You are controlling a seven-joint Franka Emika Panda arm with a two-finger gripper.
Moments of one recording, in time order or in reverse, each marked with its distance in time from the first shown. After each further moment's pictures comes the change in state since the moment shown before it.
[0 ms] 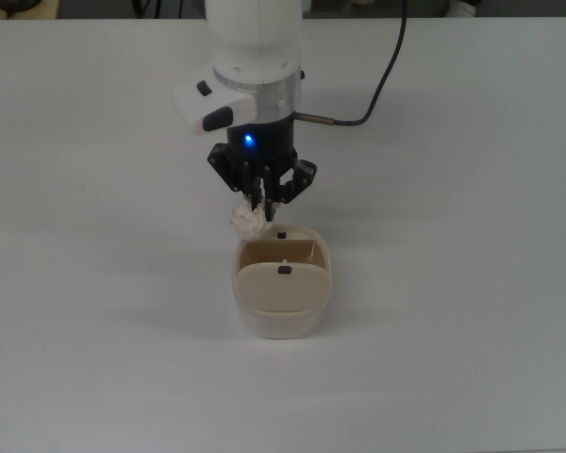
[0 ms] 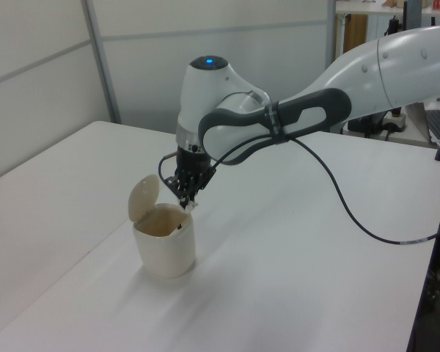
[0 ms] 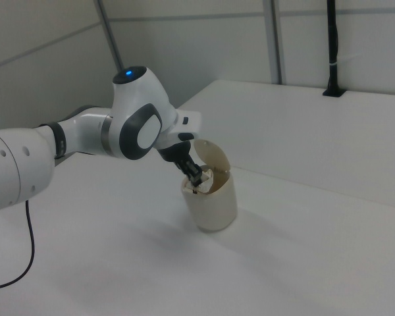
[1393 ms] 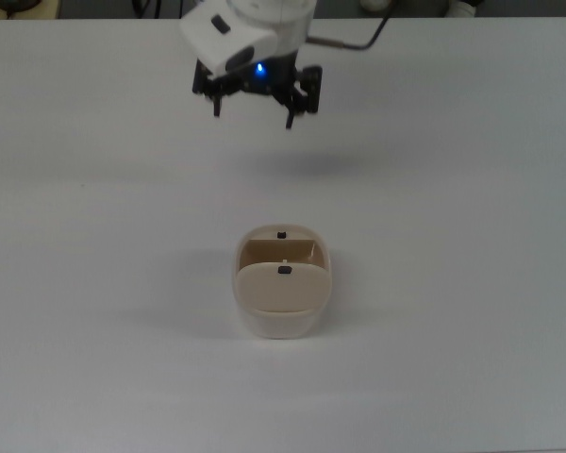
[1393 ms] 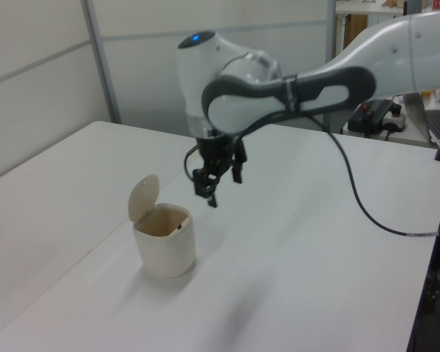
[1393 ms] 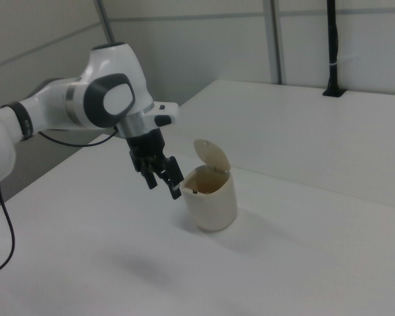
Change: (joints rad) arm 0.028 -0.124 -0.006 0.059 -0.042 -0.512 -0.208
